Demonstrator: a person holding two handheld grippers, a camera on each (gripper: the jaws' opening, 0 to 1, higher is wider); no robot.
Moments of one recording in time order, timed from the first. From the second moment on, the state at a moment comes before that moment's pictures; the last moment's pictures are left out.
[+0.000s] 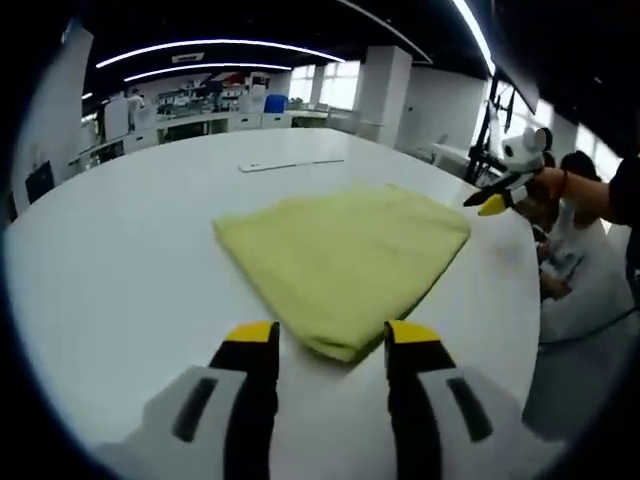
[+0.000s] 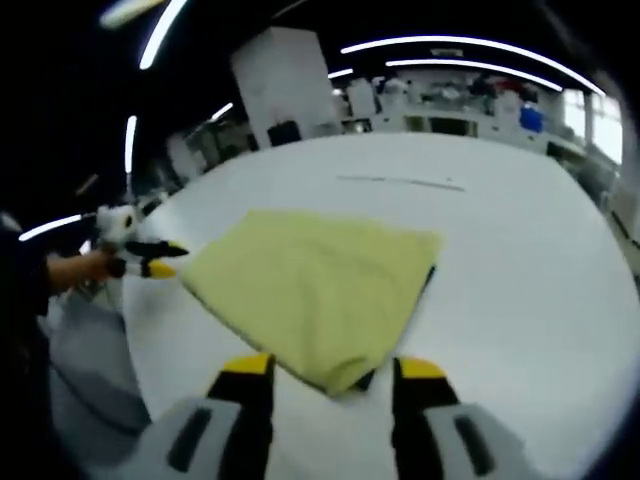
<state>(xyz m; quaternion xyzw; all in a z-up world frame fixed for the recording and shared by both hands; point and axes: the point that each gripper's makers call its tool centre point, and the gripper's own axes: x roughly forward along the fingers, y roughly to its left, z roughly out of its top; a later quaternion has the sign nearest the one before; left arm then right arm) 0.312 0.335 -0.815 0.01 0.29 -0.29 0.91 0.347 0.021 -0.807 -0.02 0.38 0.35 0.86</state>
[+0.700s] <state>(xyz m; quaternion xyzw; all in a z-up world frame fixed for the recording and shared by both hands) 0.303 0.329 -0.831 -0.05 0.30 -0.28 0.91 0.338 0.023 -0.836 0.02 0.36 0.30 0.88</state>
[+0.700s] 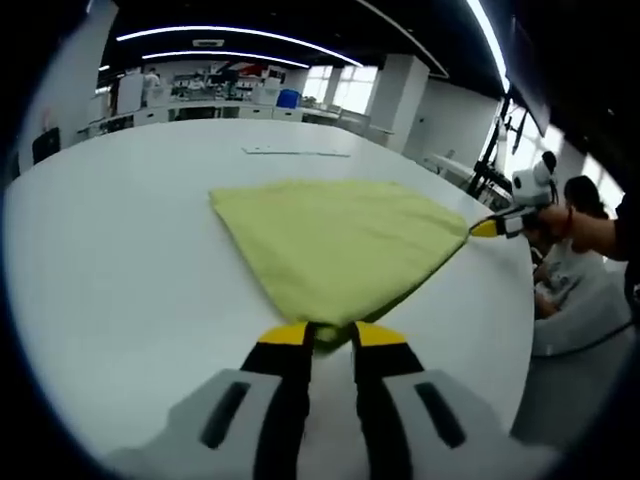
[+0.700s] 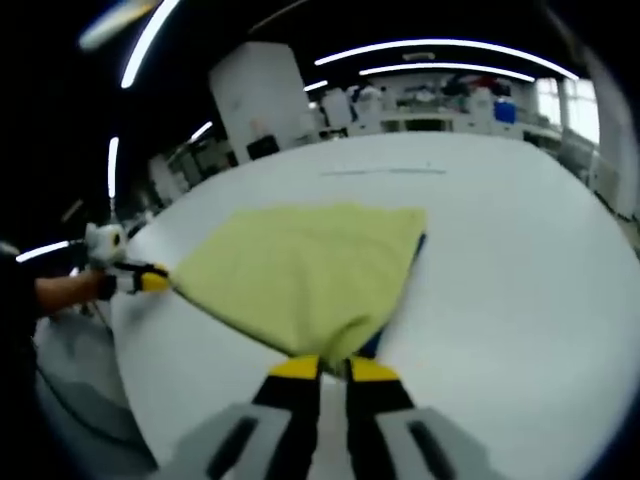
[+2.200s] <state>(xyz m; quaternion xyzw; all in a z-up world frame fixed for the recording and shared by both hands) 0.302 0.354 -0.835 0.01 0.33 -0.21 0.92 0.350 -0.015 -0.838 0.00 0.36 0.19 0.91</state>
